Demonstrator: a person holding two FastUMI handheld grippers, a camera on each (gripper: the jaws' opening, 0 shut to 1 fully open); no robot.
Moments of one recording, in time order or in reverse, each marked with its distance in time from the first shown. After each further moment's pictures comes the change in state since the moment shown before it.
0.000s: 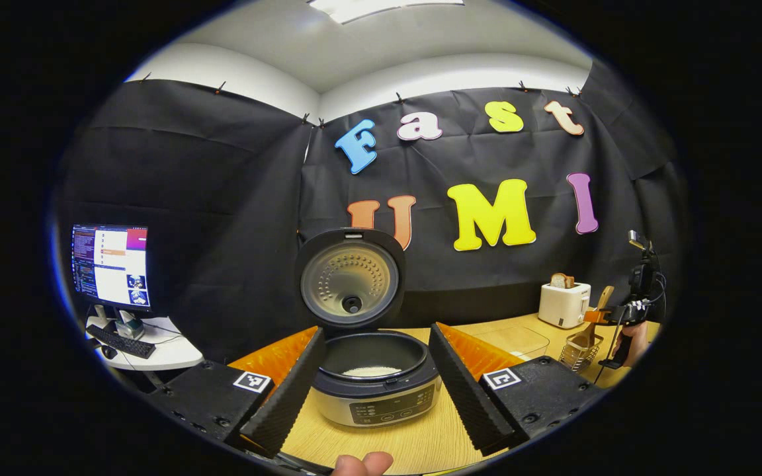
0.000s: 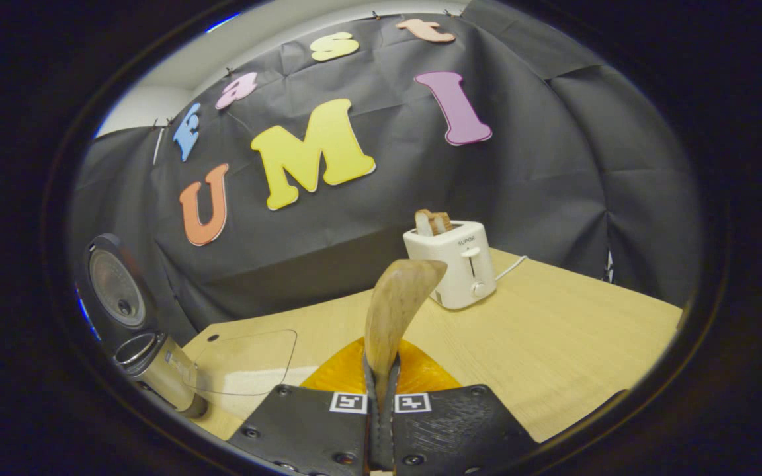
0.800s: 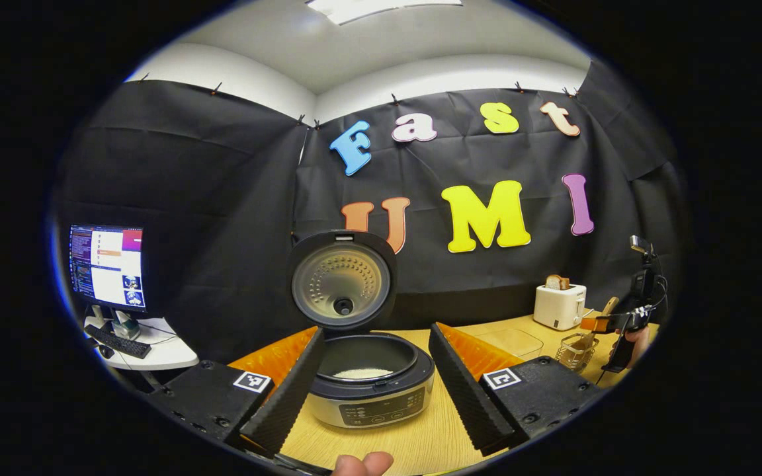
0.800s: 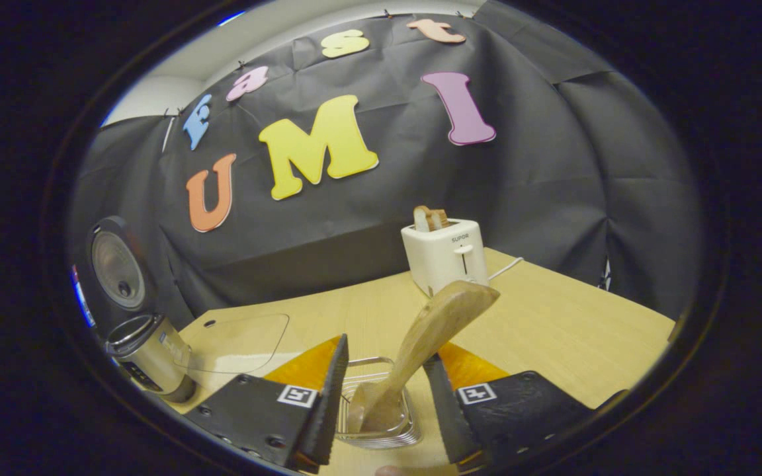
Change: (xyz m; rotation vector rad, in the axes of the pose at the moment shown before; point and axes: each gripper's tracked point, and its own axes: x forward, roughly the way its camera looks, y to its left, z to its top) left arm 0.002 -0.018 0.004 0.000 -0.008 -0.023; right arm -0.017 -0.019 -0.007 -0.091 0.011 0.008
